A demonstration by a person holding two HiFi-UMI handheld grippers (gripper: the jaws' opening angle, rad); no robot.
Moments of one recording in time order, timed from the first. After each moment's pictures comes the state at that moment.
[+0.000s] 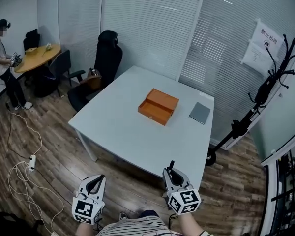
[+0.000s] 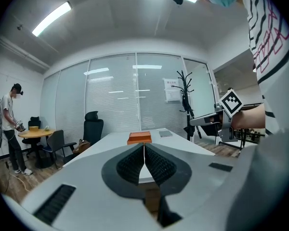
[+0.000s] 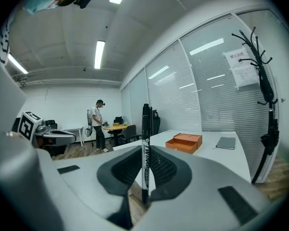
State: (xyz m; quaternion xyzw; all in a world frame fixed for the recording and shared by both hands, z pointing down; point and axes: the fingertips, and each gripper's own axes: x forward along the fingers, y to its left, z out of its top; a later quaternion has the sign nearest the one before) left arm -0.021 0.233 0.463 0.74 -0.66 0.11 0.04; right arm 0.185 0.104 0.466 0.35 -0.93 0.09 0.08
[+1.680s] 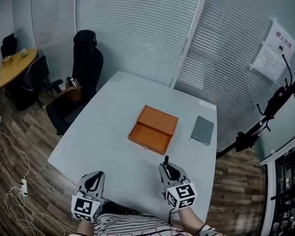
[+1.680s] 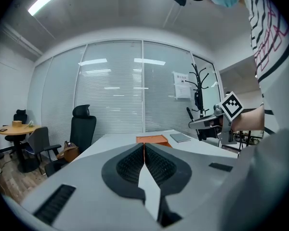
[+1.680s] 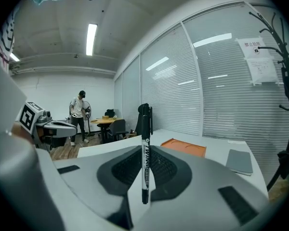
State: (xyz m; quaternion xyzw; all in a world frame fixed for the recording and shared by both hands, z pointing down) left arm -0.129 -0.070 0.493 0.77 -0.63 0.10 0.06; right arm 0.078 -0.180 0.501 0.38 -0.91 0.07 0.13
